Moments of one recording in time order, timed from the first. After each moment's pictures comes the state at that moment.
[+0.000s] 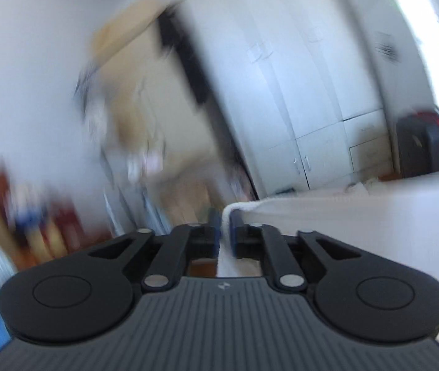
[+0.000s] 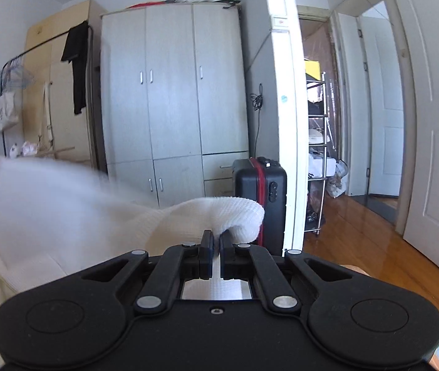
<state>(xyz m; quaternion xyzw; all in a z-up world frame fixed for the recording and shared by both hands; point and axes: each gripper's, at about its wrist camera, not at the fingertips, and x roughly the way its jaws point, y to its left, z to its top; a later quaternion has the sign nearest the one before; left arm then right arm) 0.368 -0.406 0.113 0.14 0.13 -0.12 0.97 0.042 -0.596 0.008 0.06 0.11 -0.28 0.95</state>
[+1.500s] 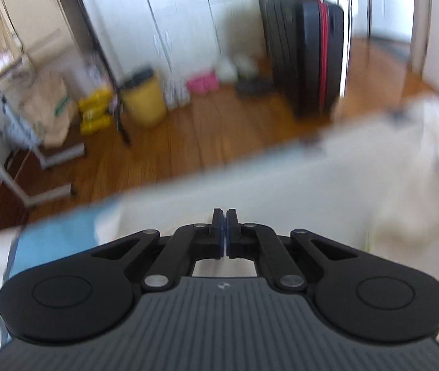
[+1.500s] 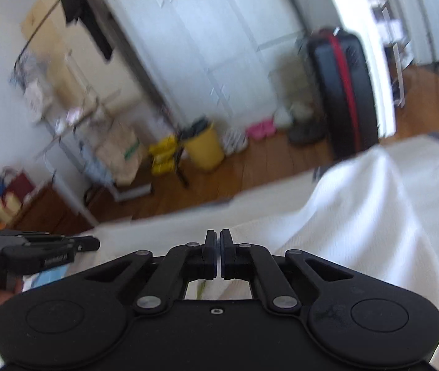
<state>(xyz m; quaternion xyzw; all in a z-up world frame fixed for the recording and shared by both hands) 0.348 -0.489 -0.028 0.23 0.31 -0.32 0.87 0.138 -0.580 -0.071 0.26 0.21 -0.13 0.93</state>
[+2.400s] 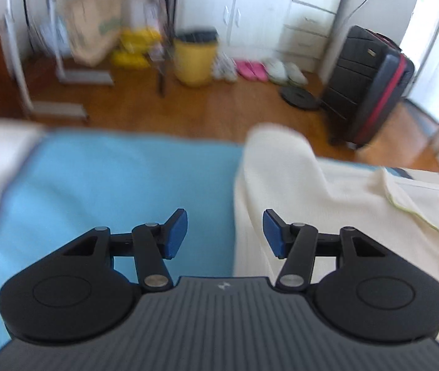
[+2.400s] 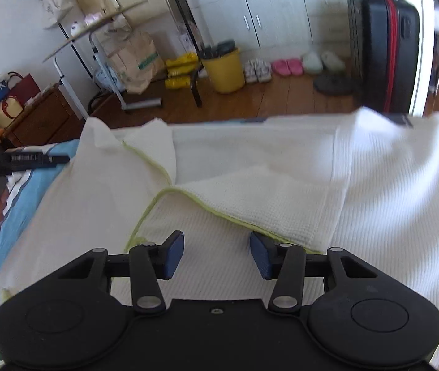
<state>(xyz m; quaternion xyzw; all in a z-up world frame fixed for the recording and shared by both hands) 0.463 -0.313 -0.091 0.02 0.43 -0.29 0.85 0.190 -0.537 -0.100 0.18 0.37 -0.05 0.91</state>
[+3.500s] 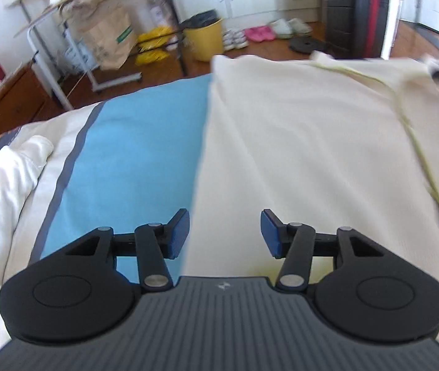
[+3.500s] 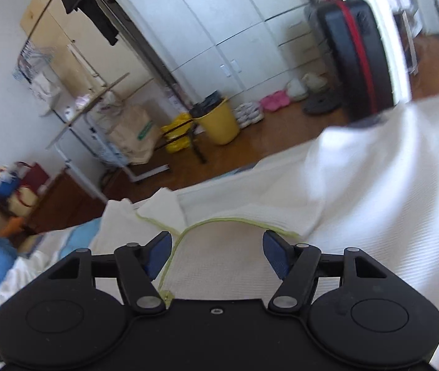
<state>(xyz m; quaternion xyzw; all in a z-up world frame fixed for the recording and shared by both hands) 0.230 -0.316 -0.050 0.21 0.40 -0.23 0.87 0.154 -0.568 -0.056 0.29 0.27 -0.10 0.91</state>
